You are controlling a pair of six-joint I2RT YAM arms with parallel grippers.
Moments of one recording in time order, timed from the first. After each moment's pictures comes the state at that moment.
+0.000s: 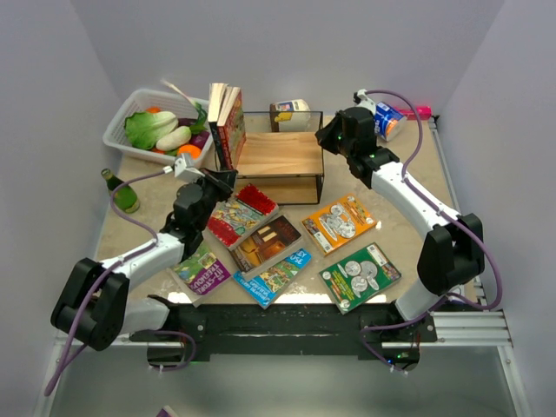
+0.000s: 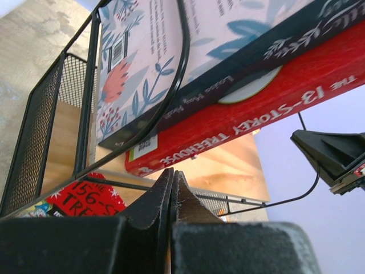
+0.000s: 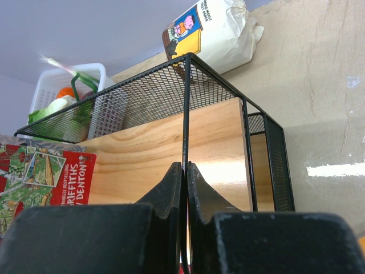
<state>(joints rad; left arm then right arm) -0.42 1.26 0.53 0.66 -0.19 -0.88 0.40 1.63 1.38 -0.12 0.14 0.72</state>
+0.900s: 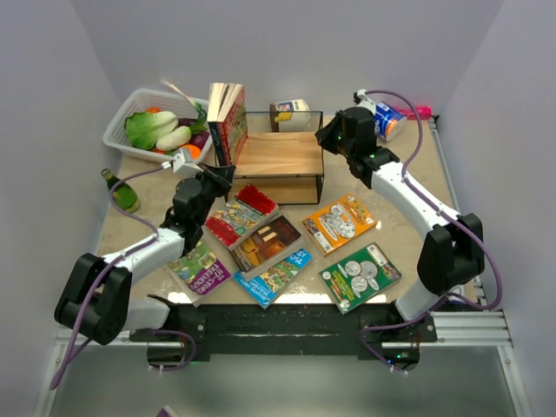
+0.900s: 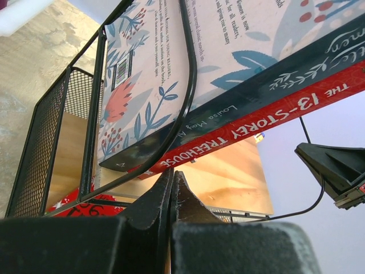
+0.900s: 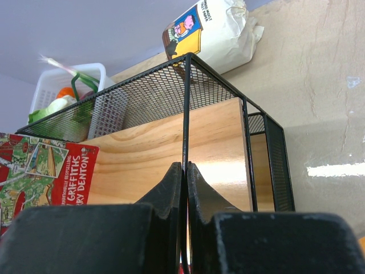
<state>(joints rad) -0.39 1.30 0.57 0.66 -0.19 -0.88 0.40 1.63 1.38 -0.12 0.14 0.72</state>
